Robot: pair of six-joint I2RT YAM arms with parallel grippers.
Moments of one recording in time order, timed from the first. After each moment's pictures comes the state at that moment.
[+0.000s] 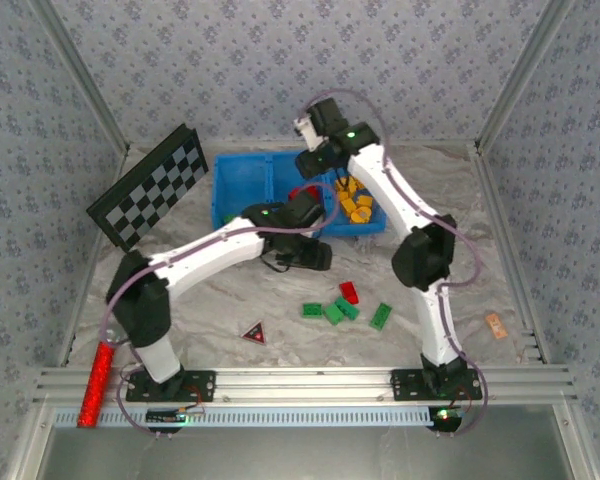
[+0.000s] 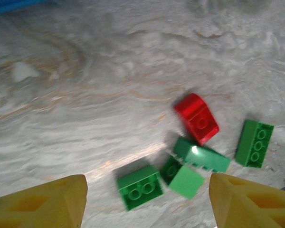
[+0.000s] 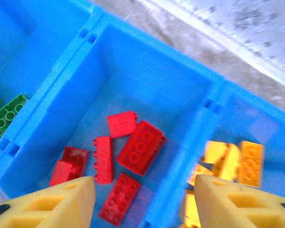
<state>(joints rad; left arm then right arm) -0.91 1.75 1.49 -0.87 0.09 -0.65 0.50 2.16 2.31 -1.03 0.05 -0.10</state>
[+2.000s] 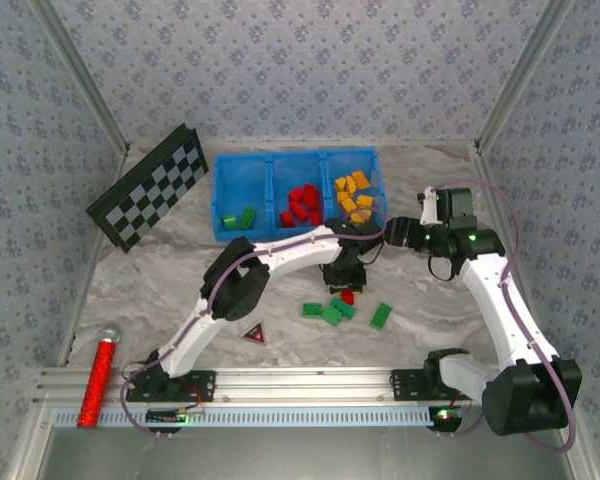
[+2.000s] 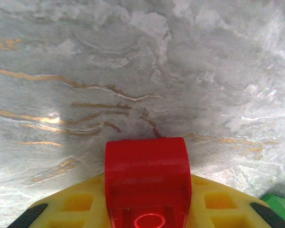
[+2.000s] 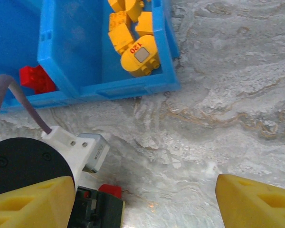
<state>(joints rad) -1.03 2.32 1.94 -1.05 0.15 -0.99 0.11 1.10 0.98 -0.74 -0.26 0.26</state>
